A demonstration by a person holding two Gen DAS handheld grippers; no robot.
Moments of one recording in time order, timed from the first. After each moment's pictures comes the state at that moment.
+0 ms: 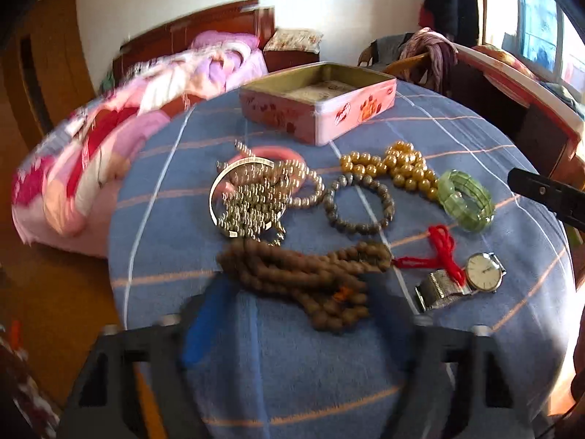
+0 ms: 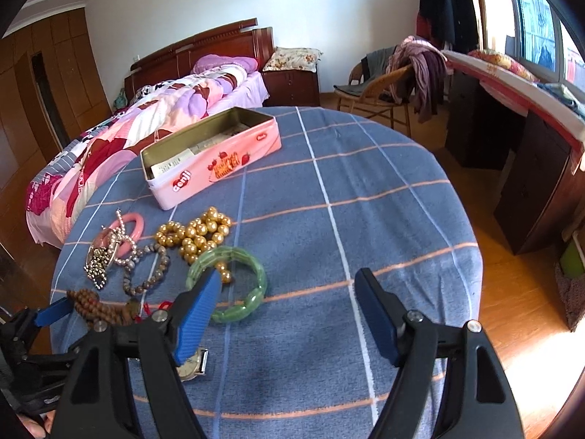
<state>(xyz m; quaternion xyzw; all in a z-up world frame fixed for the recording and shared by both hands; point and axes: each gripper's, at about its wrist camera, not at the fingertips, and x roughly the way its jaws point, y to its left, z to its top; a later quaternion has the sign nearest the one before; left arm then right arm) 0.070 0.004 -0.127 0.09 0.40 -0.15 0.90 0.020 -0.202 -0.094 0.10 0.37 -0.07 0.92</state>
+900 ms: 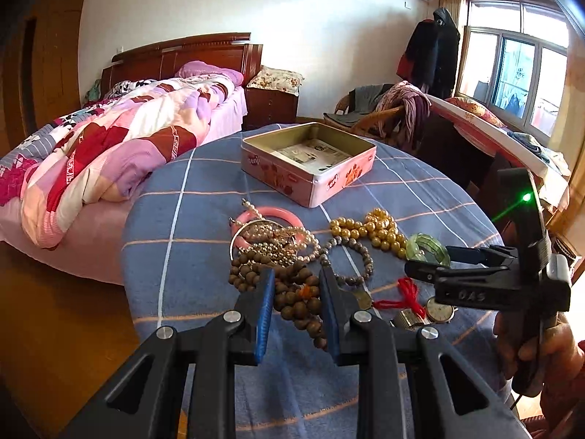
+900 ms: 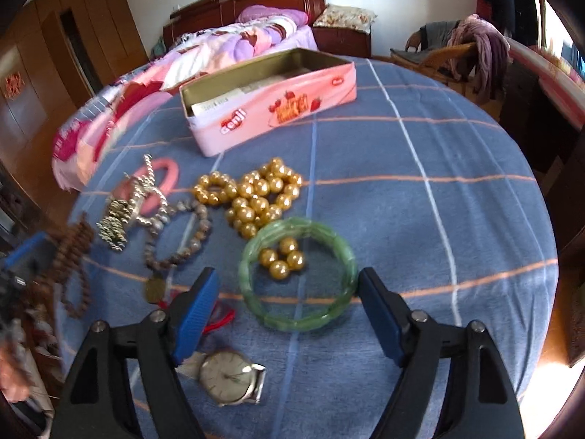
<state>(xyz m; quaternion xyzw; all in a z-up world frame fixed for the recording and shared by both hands) 0.064 0.052 -0.082 0.02 0.34 -0.21 0.92 0.069 -0.159 -0.127 0.03 0.45 0.00 0.89</state>
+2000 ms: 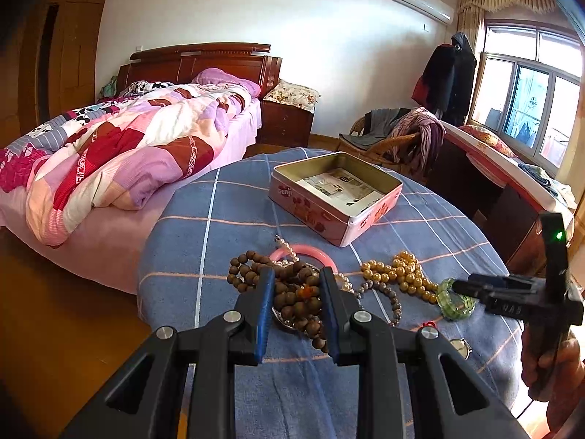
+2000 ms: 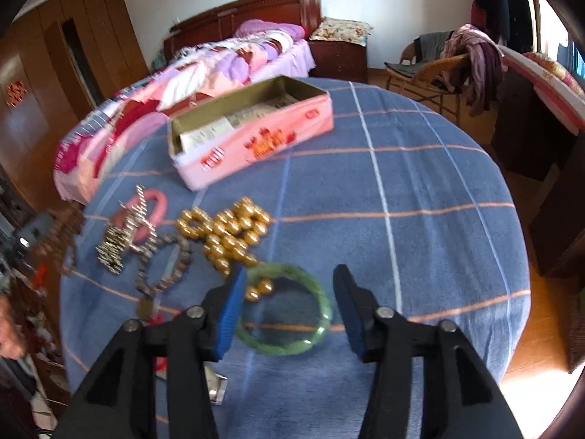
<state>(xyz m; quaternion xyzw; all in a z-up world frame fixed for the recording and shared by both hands) 0.099 0.080 -0.070 -0.03 0.32 -0.19 0.93 0.069 -0.191 -0.107 0.06 0.44 0.02 0.90</state>
